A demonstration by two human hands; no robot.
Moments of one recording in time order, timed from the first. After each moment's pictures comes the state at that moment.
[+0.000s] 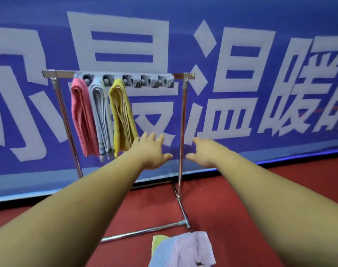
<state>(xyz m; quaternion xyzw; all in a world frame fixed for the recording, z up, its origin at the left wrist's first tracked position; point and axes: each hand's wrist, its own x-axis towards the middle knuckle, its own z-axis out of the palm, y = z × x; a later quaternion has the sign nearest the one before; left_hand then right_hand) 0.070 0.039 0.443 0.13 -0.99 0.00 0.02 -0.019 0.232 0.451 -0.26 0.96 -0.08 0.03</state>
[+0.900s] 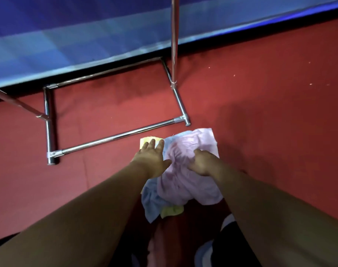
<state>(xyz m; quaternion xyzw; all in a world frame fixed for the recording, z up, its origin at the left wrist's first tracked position) -0.025 0.054 -0.080 0.13 -0.91 -0.17 -0.37 -0.107 0.250 -0.117 -0.11 0.87 -0.07 0.47</state>
